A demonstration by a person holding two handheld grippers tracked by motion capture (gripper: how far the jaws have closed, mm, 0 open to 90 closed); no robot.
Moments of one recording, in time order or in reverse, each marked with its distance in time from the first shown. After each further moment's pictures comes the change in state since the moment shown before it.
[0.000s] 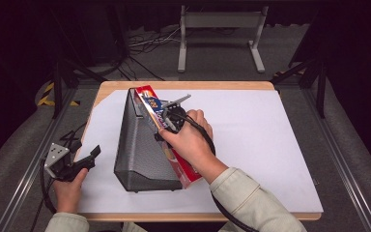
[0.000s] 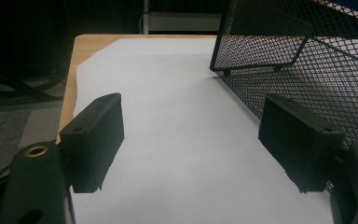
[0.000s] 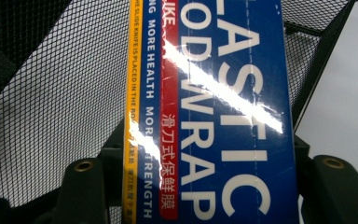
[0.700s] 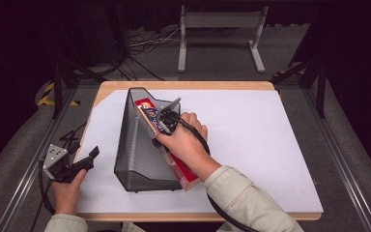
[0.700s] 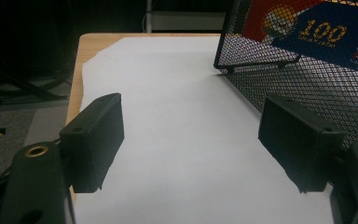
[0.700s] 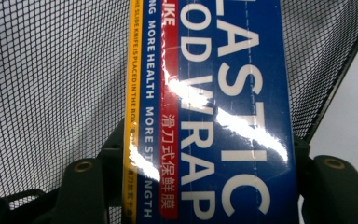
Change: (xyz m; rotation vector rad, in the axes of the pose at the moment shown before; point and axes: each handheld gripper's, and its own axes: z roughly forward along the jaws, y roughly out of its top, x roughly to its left) left arm 0.001 -0.002 -0.003 0.005 0.012 0.006; right arm 0.002 0.001 0.031 0.160 -0.037 -0.014
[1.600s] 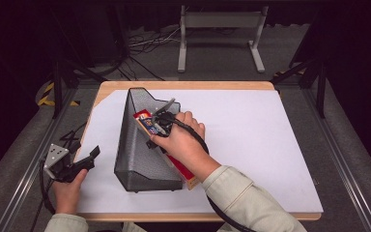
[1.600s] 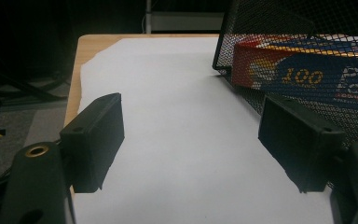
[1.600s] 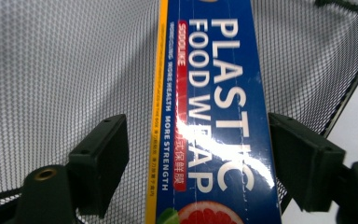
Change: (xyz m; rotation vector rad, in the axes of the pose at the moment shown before) left arm -0.002 0.001 0.001 -0.003 -0.001 0.002; right arm 0.012 0.001 -0.003 -0.037 -0.024 -0.078
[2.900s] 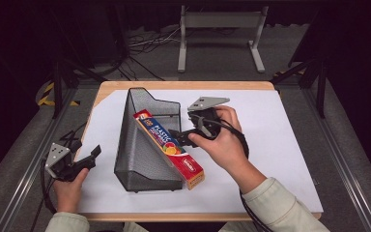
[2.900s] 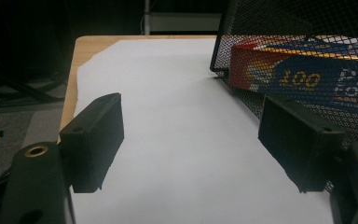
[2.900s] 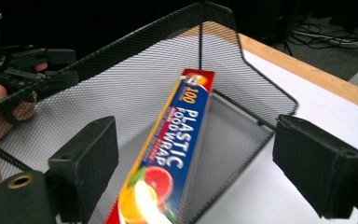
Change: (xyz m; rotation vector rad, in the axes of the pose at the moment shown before) left arm -0.002 0.001 0.002 -0.002 -0.003 0.000; right arm -0.055 -0.053 -0.098 -0.509 0.117 -0.229
